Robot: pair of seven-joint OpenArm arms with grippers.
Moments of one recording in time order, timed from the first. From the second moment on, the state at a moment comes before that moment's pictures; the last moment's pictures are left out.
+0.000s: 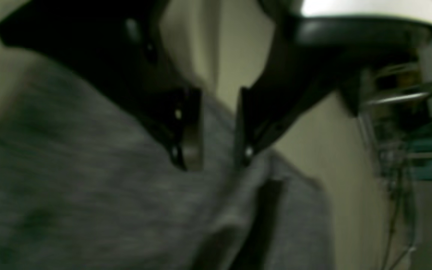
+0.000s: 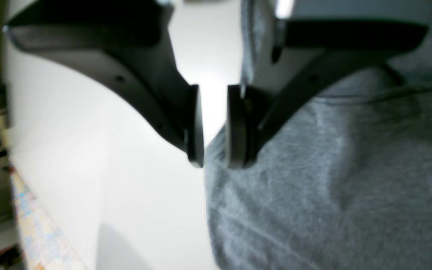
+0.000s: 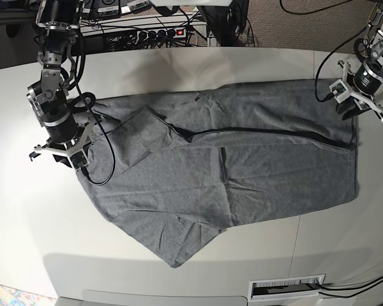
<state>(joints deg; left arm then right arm) 26.9 -49.6 8.9 87.1 14.0 -5.0 -6.0 -7.1 19.6 12.7 105.2 -10.9 29.8 -32.0</state>
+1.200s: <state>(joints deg) 20.4 -54.8 8.8 89.1 6.9 -43.3 -2.1 -3.9 30.4 -2.0 93.2 -0.1 30.5 -52.5</state>
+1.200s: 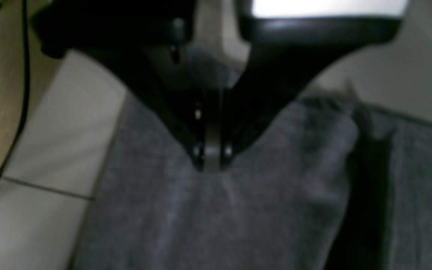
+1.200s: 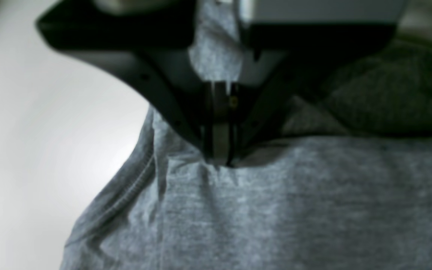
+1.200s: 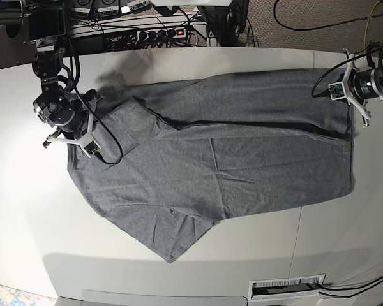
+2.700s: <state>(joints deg) 14.7 -60.9 8.9 96.2 5.7 -37.9 -4.3 -11.9 31.2 8.4 102.3 7.0 32.7 -57.1</state>
